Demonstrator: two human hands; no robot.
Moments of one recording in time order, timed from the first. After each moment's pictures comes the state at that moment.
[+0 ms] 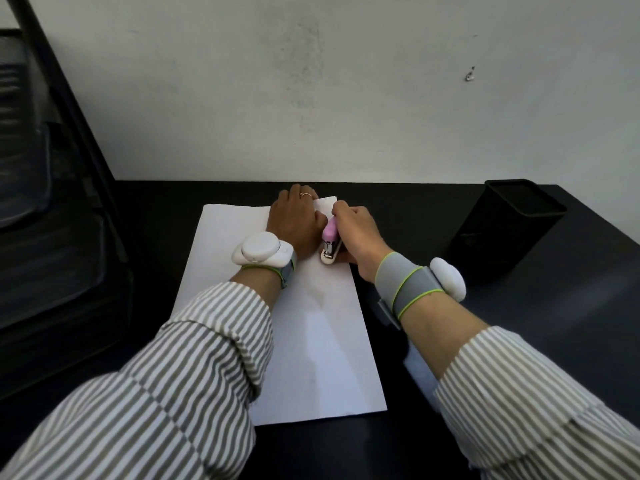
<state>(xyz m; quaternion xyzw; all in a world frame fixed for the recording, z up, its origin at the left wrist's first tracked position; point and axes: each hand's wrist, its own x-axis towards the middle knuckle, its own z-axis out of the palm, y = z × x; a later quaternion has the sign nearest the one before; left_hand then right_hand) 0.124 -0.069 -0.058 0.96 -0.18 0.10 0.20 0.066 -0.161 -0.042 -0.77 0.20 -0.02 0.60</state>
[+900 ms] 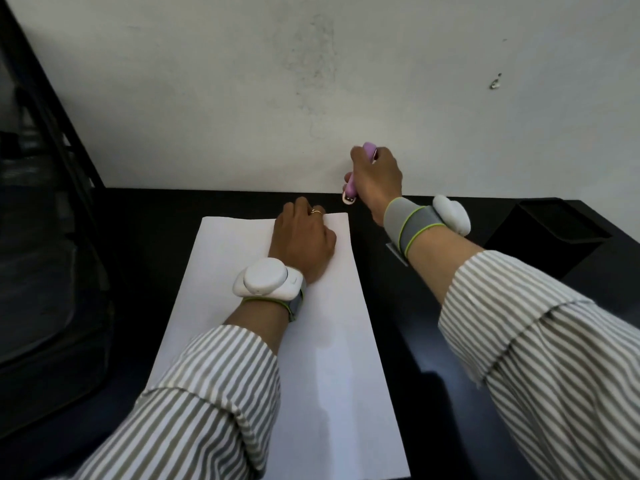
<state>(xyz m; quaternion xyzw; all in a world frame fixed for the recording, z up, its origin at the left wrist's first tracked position) 0.125 -0.070 -0.064 0.96 -0.17 0.13 0.18 0.152 -0.184 -0.001 -0.79 0.19 -0.20 0.55</state>
